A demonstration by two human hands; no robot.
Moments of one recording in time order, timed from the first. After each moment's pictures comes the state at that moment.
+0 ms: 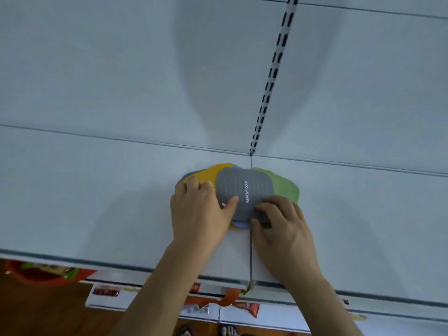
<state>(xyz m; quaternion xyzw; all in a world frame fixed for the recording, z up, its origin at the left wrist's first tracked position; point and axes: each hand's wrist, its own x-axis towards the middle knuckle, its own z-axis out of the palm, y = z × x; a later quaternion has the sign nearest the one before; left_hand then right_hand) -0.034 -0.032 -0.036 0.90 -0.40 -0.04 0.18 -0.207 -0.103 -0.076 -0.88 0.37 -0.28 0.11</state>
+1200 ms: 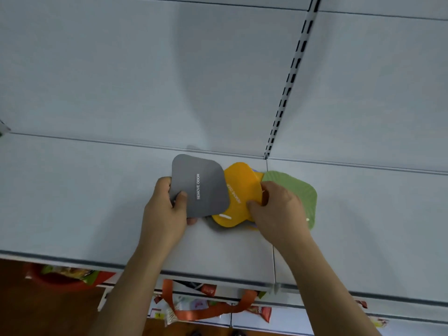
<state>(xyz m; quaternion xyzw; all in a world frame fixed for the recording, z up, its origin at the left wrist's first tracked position) 0.044 0.026 -0.043 0.80 -0.26 -0.18 0.50 -0.131 -0.102 -0.023 -0.80 0.50 -0.15 0.29</state>
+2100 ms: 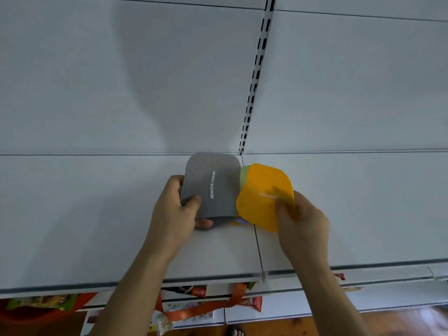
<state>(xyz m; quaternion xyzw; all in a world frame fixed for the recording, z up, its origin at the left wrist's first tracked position) 0.015 0.000 -0.029 0.70 -0.30 -0.33 0.56 -0.200 -0.082 -0.043 -0.67 0.57 -0.37 0.30</state>
